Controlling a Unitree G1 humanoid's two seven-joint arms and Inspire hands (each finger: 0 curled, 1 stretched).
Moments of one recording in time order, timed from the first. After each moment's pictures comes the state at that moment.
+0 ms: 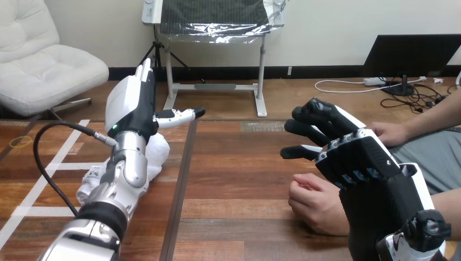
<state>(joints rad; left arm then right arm) -0.81 0.24 -0.14 1.21 0.52 -0.24 0.41 0.53 -0.12 0.16 -0.44 0.27 -0.64 0.34</state>
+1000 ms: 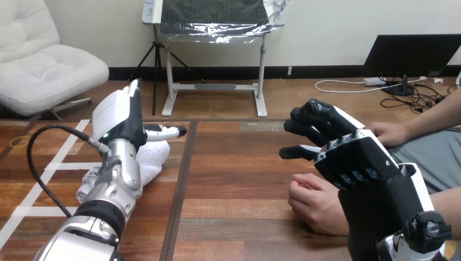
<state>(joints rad) -0.83 0.25 -0.19 1.28 0.52 -0.08 0.42 0.53 -0.13 0.16 -0.44 0.28 -0.64 0.35</state>
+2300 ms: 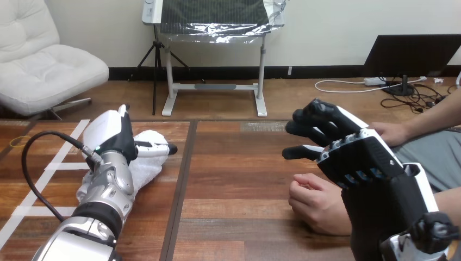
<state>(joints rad) -0.83 0.26 -0.21 1.31 0.51 0.07 0.32 0.53 -0.13 0.15 -0.44 0.30 -0.64 0.36</state>
